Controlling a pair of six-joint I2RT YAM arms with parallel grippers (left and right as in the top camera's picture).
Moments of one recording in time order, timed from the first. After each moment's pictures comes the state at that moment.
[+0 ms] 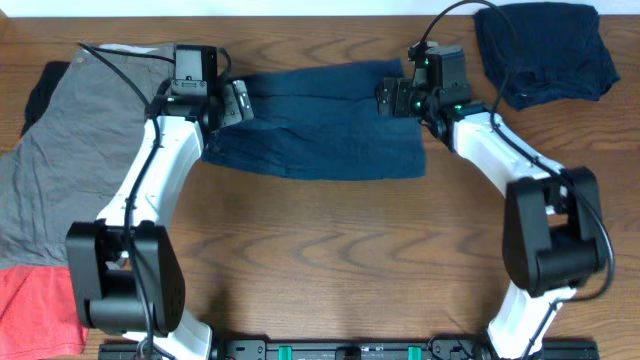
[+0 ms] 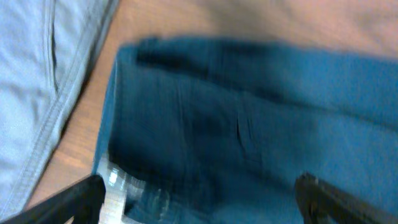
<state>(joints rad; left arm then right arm) -0.07 1.75 1.35 -0.61 -0.08 -0.29 0.23 1.94 1.32 -0.17 -0.19 0.25</state>
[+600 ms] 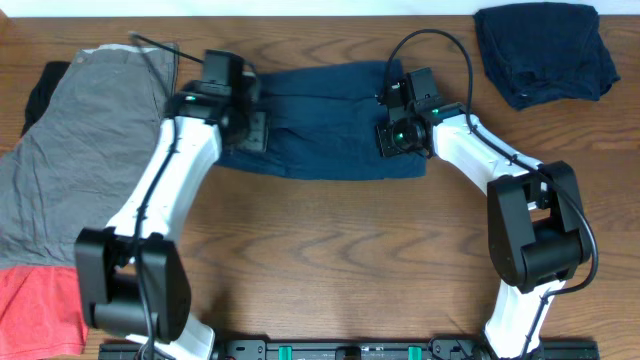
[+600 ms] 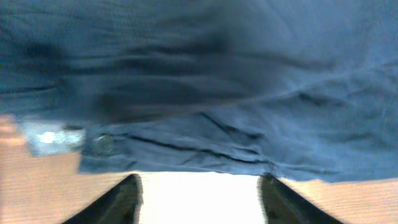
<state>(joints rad) -0.17 1.74 1.37 -0.81 0.04 -0.05 0.31 2.02 1.33 -0.46 -0.23 0.10</state>
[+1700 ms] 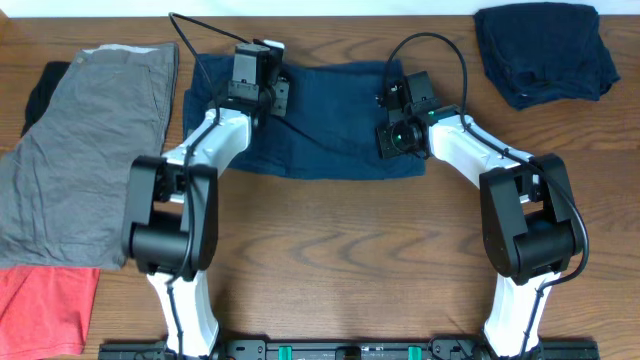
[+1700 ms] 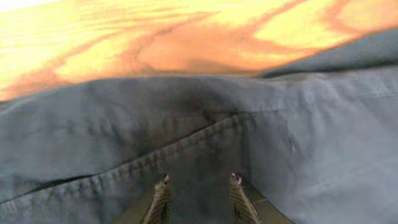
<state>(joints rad) -0.20 2.08 1.37 -0.06 -0.01 0.02 0.31 2.07 1.33 -0.42 -0.17 0.10</state>
